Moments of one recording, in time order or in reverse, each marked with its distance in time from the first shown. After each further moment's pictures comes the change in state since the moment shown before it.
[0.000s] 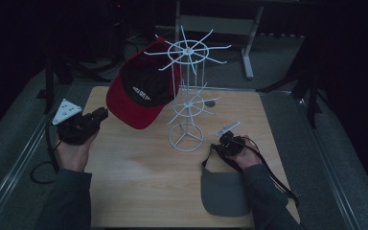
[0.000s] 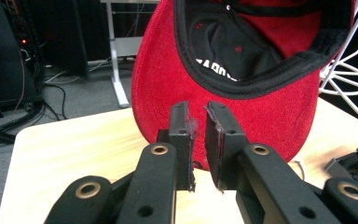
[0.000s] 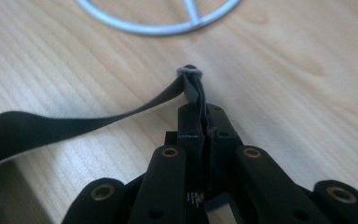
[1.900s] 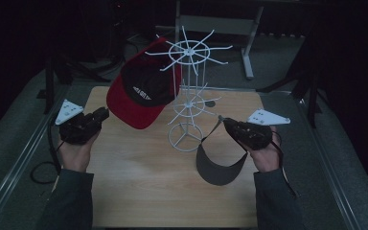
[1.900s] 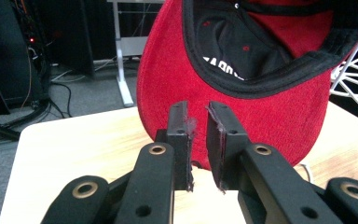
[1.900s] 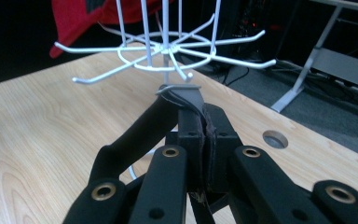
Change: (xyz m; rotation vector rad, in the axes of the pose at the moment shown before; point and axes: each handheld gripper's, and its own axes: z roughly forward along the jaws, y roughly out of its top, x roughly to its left) left arm -0.003 -0.002 0.004 0.000 0.022 -0.007; right arm 0.034 0.019 -0.151 -0.629 -0.084 0.051
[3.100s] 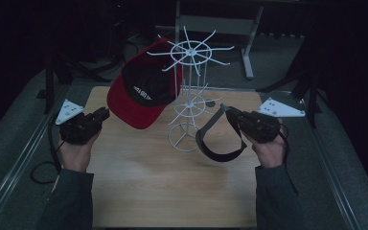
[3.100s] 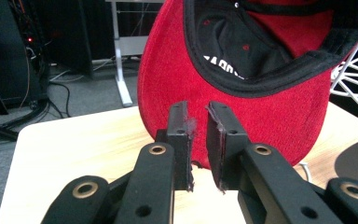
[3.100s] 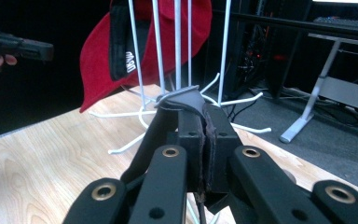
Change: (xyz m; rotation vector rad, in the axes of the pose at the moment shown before) left arm 0.000 0.000 0.001 0.003 -0.005 -0.001; right arm 0.002 0.036 -0.021 -0.120 0.037 0.042
